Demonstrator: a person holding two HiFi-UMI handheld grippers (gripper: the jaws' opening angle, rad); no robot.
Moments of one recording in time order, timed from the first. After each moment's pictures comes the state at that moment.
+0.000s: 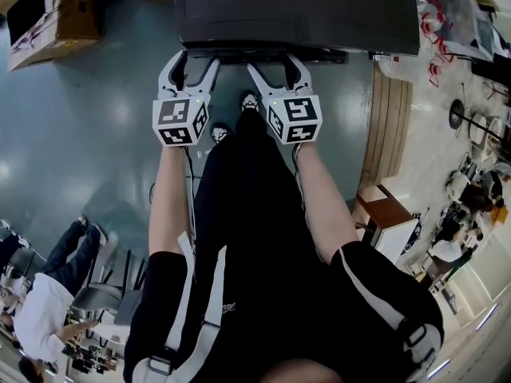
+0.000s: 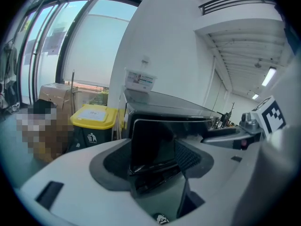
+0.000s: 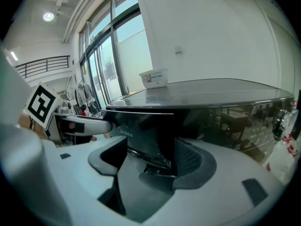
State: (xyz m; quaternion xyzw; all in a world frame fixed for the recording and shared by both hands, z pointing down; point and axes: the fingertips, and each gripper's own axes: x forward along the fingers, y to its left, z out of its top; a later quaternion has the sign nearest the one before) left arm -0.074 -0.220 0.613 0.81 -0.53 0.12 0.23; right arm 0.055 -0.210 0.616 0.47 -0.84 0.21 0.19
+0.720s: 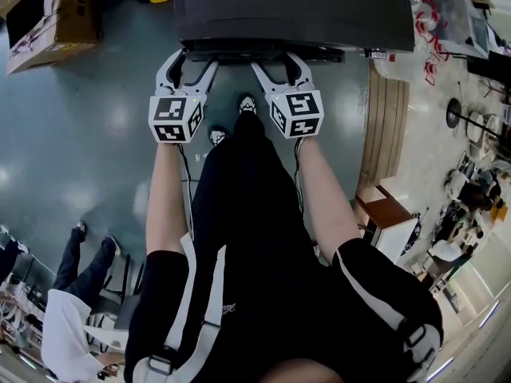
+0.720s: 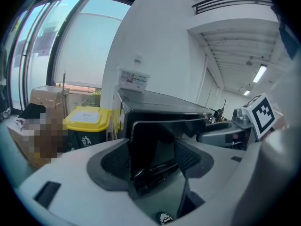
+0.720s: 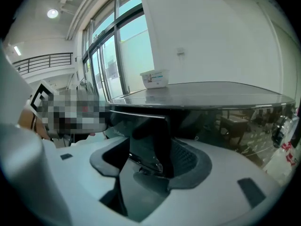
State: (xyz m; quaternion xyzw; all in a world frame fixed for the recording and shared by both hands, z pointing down) left arm -0.066 -0.219 0.613 0.83 -0.49 0.13 0.21; right arm 0.068 -0.216 0.617 0.47 -0.84 0.19 0.19
